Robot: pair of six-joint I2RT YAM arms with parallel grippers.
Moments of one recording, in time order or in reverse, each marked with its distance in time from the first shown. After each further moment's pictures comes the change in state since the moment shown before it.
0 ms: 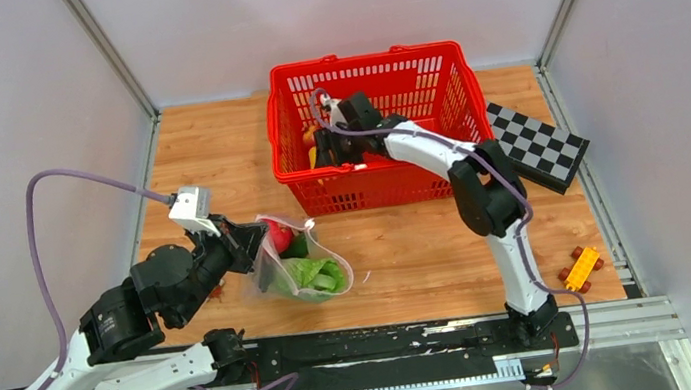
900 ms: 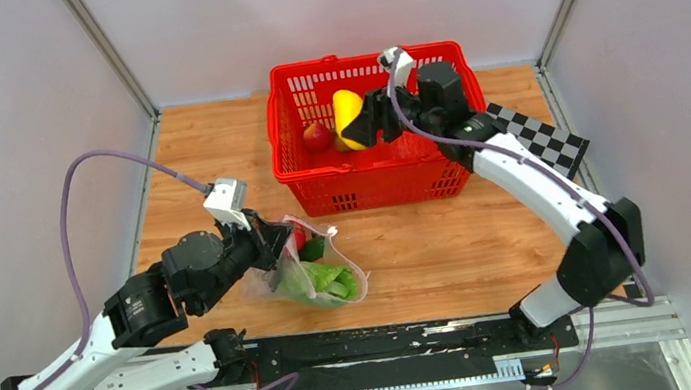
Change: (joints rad) left arm 0.000 0.098 -0.011 0.059 0.108 0.016; right arm -0.085 -0.680 -0.404 0.203 -0.057 -0.011
